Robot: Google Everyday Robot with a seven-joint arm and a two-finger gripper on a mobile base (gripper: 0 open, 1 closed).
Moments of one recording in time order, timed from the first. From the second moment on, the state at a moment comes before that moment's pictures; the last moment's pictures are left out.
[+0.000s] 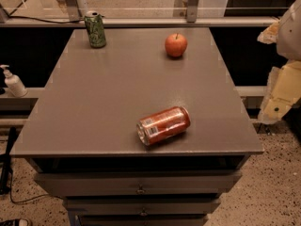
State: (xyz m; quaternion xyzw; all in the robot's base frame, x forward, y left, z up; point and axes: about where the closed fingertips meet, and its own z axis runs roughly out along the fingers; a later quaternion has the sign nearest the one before) arm 0.438 -0.216 0.978 -0.60 0.78 -0.04 0.16
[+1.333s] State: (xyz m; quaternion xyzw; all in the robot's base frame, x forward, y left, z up) arm 0.444 -0.168 0.949 -0.61 0.75 0.05 0.24
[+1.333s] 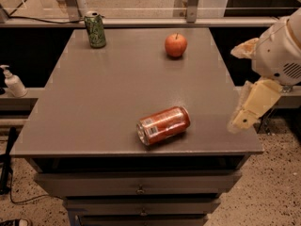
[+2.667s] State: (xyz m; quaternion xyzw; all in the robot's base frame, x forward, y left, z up) arm 0.456 -0.054 0.865 -0.70 0.63 0.09 0.32
